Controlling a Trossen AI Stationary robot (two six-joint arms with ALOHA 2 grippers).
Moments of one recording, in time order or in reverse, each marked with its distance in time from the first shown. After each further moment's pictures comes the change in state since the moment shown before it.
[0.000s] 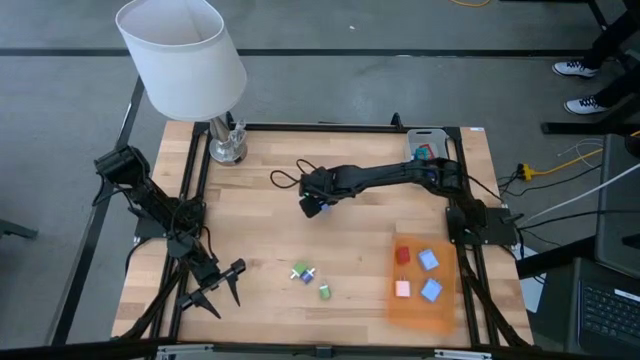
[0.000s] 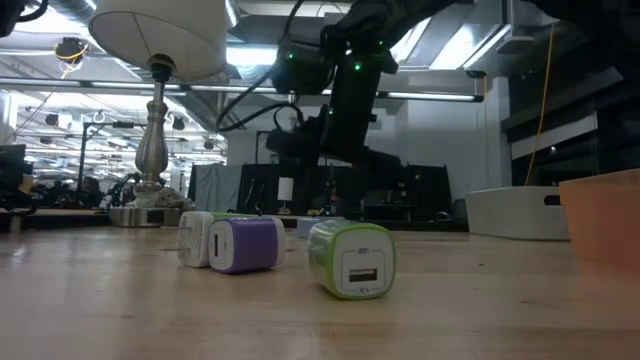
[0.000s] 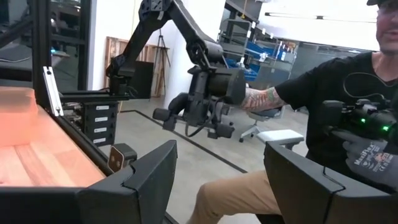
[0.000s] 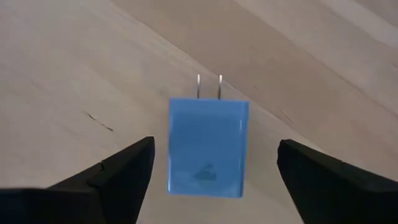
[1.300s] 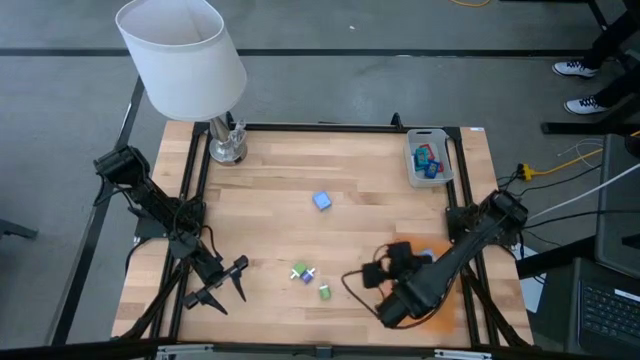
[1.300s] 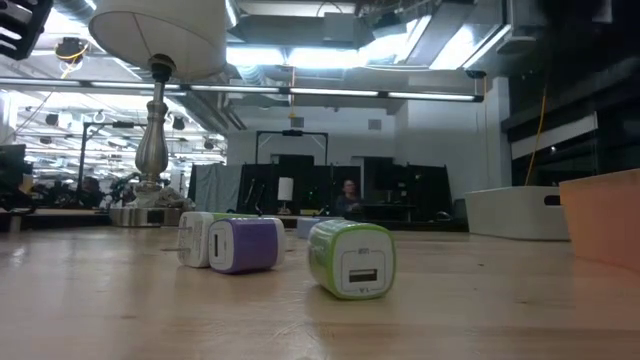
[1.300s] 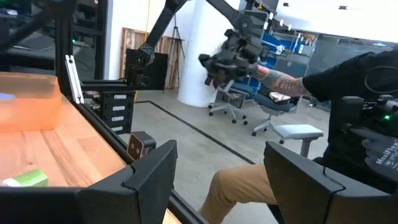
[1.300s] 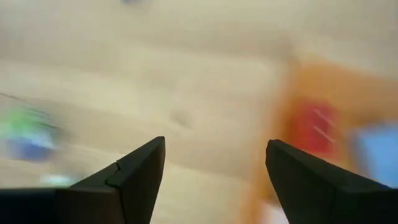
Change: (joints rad) left arm 0.029 0.000 -0.001 -0.047 -0.029 -0.008; right arm 0.799 -0.289 -0.152 -0.597 0.253 1.353
